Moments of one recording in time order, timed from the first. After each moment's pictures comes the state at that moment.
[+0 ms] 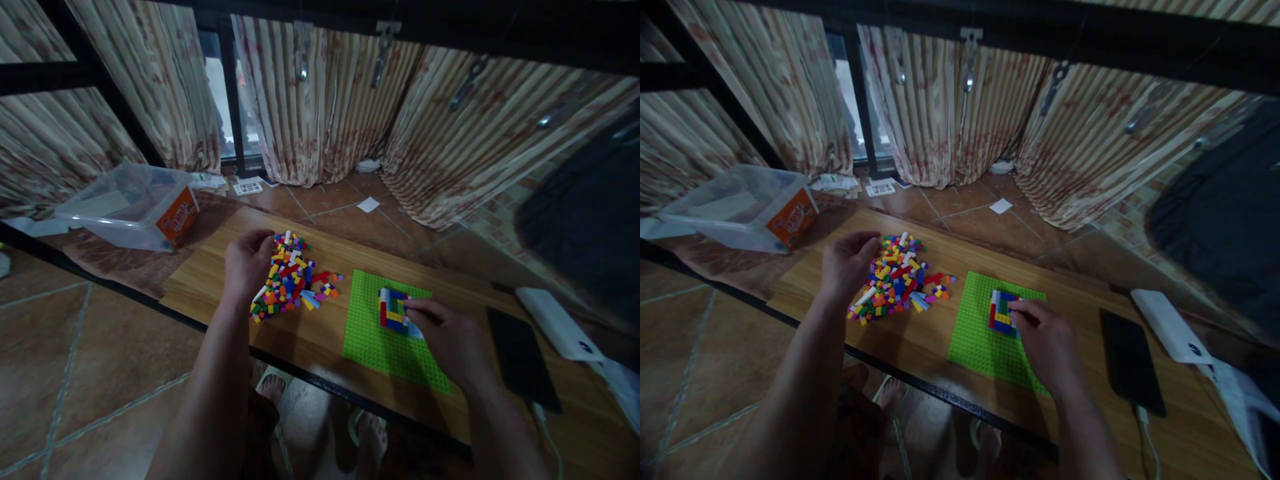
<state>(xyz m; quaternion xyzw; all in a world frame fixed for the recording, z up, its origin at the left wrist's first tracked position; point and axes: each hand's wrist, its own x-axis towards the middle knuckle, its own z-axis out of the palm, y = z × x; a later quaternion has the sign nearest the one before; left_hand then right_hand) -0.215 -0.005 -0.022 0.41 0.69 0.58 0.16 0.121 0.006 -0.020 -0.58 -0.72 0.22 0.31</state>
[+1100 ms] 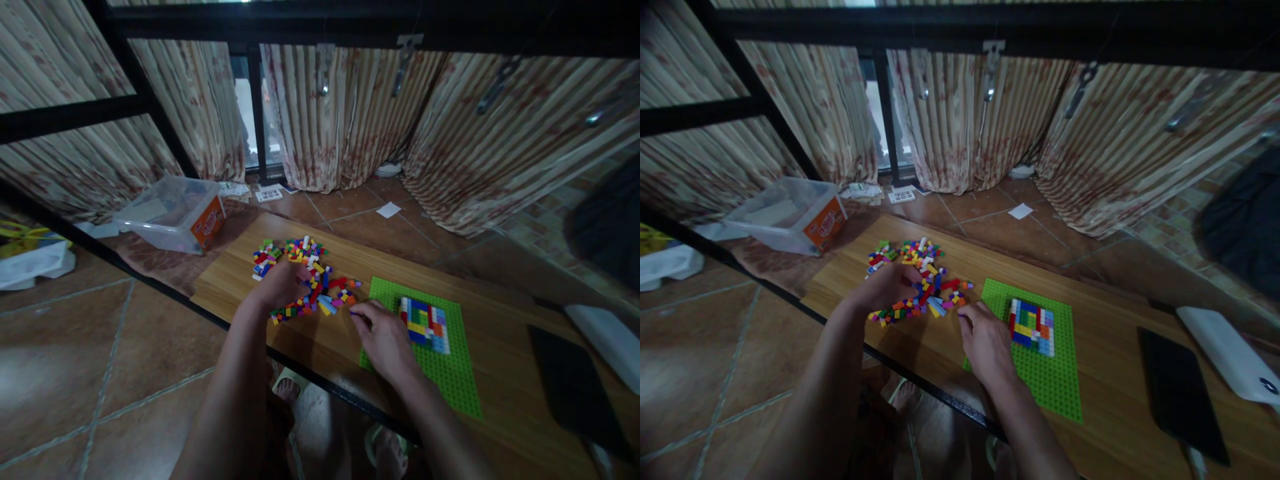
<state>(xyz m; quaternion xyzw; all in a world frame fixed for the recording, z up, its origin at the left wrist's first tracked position) -0.215 -0.018 -0.026 0.61 0.69 0.27 0.29 0.025 -0.008 -0.059 -0.43 -0.84 0.23 0.25</state>
